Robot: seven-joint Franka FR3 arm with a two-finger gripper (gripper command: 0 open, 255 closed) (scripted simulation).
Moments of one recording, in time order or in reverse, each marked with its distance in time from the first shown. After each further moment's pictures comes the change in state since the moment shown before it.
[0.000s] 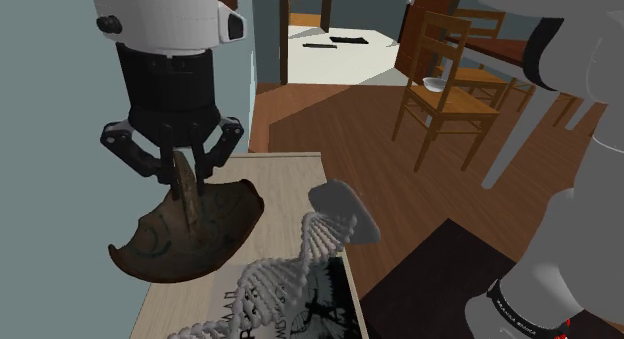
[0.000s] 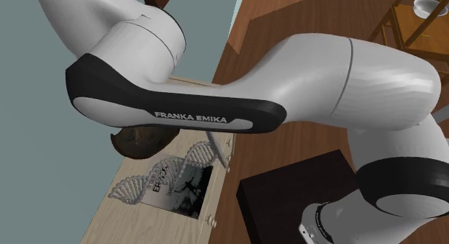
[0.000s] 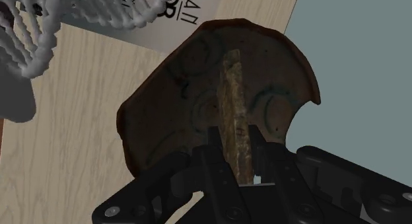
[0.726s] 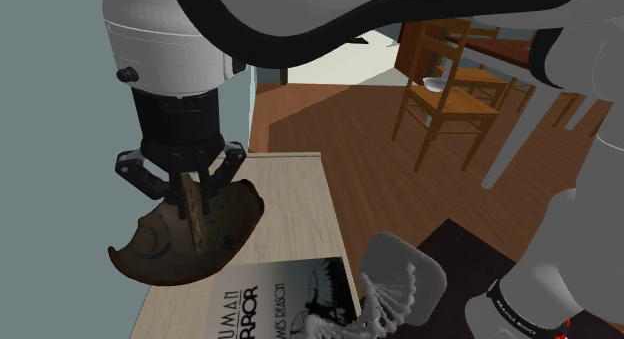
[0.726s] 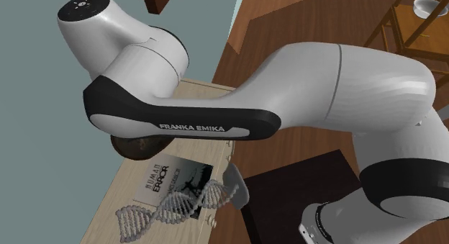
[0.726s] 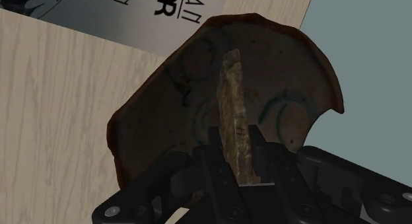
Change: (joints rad) arm -0.017 -0.021 -0.002 -0.114 0.013 0.097 -0.006
